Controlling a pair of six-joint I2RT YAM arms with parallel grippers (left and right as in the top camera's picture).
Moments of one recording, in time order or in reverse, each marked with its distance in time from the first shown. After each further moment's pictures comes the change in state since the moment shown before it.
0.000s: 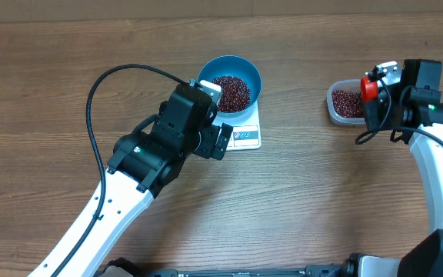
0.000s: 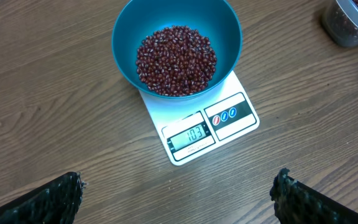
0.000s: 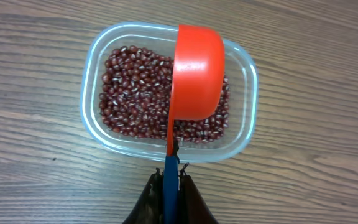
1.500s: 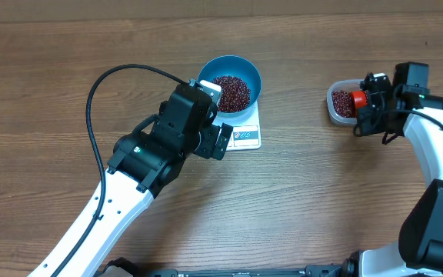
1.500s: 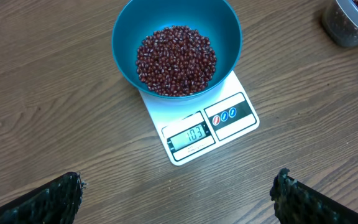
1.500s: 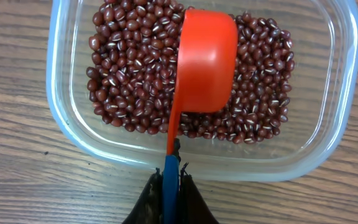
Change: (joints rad) left arm 0.000 0.000 0.000 0.000 0.000 0.000; right arm -0.047 0.192 0.000 0.007 -0.097 -0.002
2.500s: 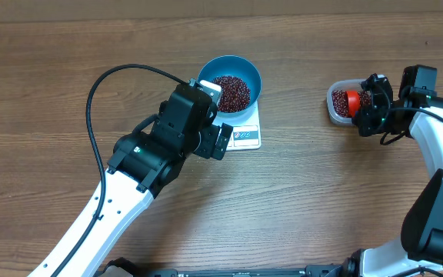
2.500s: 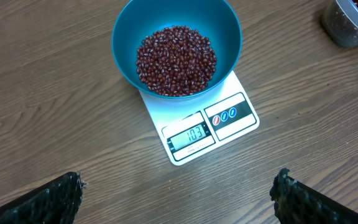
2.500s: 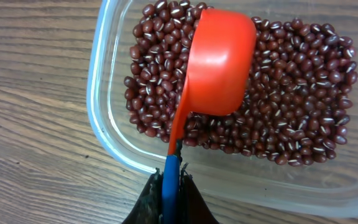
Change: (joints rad) left arm 0.000 0.000 0.000 0.000 0.000 0.000; right arm -0.050 0.050 0.002 0.010 -0.213 -0.041
